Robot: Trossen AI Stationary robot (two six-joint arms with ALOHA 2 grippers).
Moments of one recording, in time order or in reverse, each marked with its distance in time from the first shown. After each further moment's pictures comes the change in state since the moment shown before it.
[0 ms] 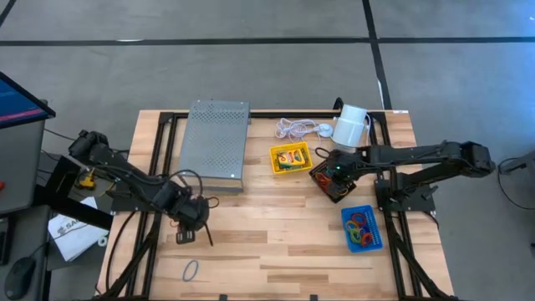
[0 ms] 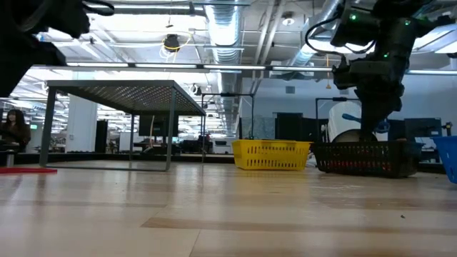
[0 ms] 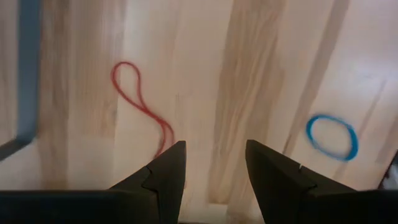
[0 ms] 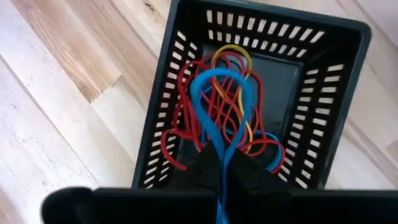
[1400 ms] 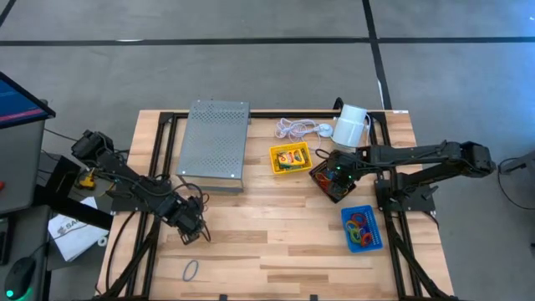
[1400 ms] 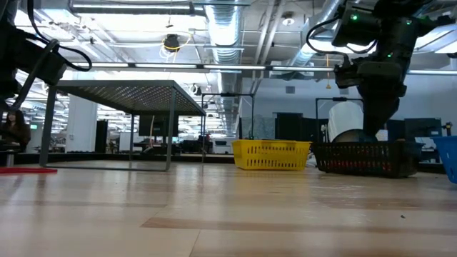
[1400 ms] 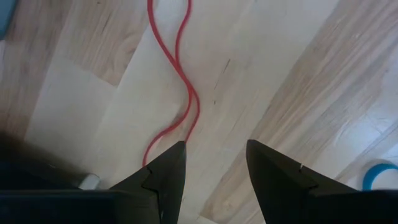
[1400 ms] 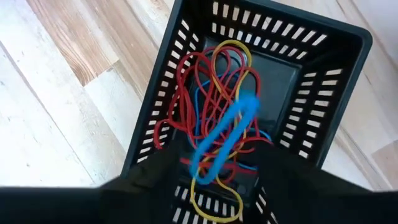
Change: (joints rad) left arm -0.095 0.038 -0.196 0.126 -0.031 -0.450; right arm 0.000 -0.004 0.000 -0.023 0.003 -0.097
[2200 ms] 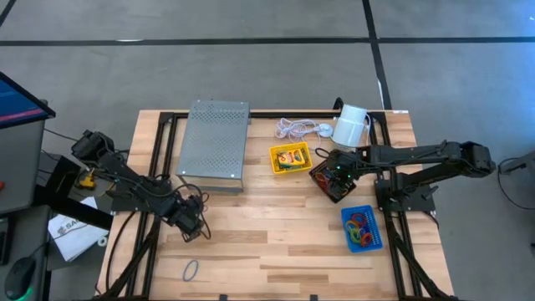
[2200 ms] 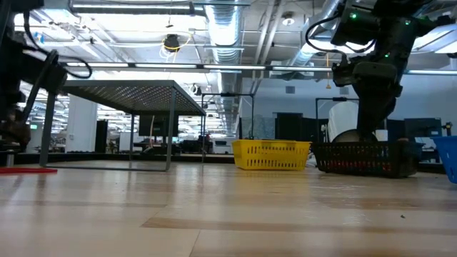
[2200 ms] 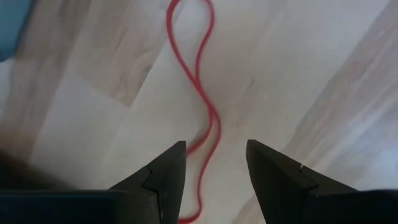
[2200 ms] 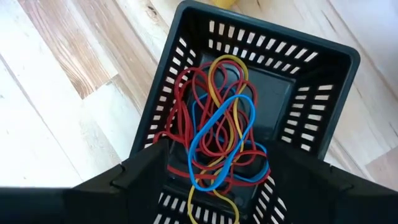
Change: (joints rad) left arm 0.000 0.000 -0.077 0.076 -0.064 0.007; right arm 0.000 0.000 0.000 0.030 0.029 -0.003
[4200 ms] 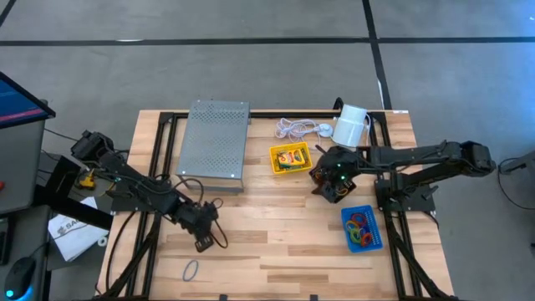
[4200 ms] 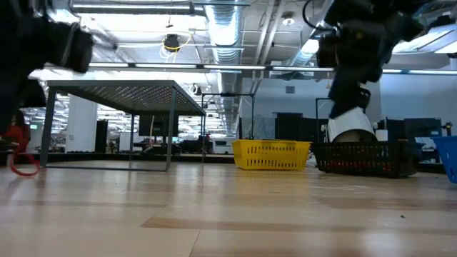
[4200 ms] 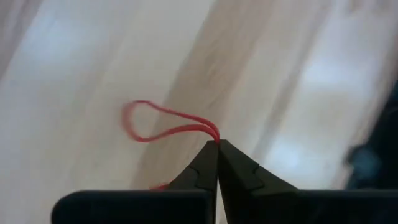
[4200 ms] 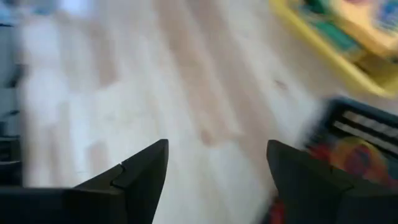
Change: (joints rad) left arm 0.050 0.002 0.039 0.394 0.059 0.074; right arm 0.026 -0.002 0.000 0.321 -0.256 -0.019
